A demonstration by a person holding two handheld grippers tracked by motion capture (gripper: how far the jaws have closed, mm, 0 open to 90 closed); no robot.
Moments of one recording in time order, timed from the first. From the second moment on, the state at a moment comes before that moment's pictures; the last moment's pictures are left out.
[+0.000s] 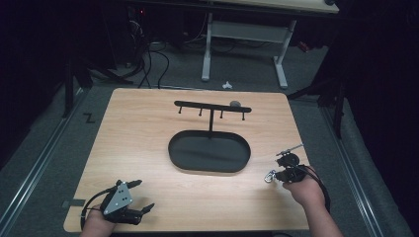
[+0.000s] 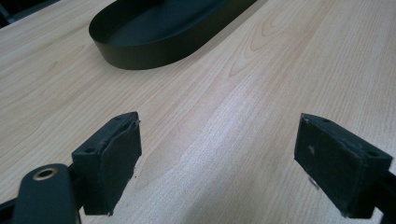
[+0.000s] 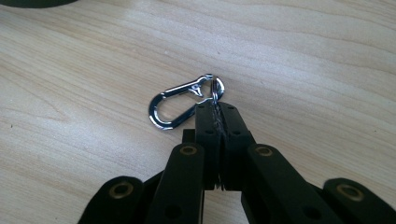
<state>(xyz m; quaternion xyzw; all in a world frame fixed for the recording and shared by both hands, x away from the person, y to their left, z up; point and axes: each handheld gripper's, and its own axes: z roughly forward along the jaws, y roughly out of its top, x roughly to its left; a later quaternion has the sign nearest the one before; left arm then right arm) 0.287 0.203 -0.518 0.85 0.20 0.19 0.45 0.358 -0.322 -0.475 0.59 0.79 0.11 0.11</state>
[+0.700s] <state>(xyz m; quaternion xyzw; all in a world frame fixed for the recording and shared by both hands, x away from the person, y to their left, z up) 0.287 0.203 -0.519 0.85 0.20 0.19 0.44 0.368 -0.324 -0.485 0.60 0.79 0.11 0.11</state>
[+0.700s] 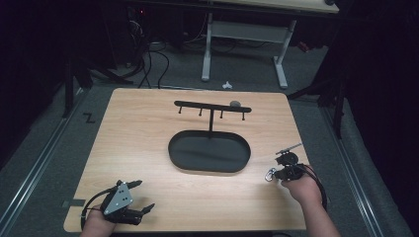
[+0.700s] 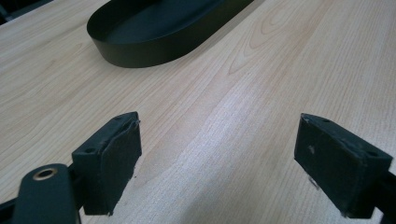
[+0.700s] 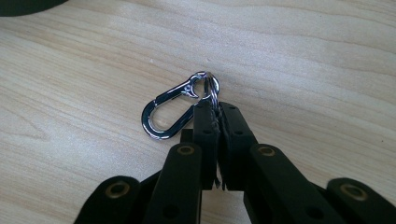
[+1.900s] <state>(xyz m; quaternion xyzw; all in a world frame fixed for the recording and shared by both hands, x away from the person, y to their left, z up) 0.286 0.202 -0.519 0.85 0.20 0.19 0.45 0.357 -0.304 -0.422 0.58 0.80 0.13 0.08</state>
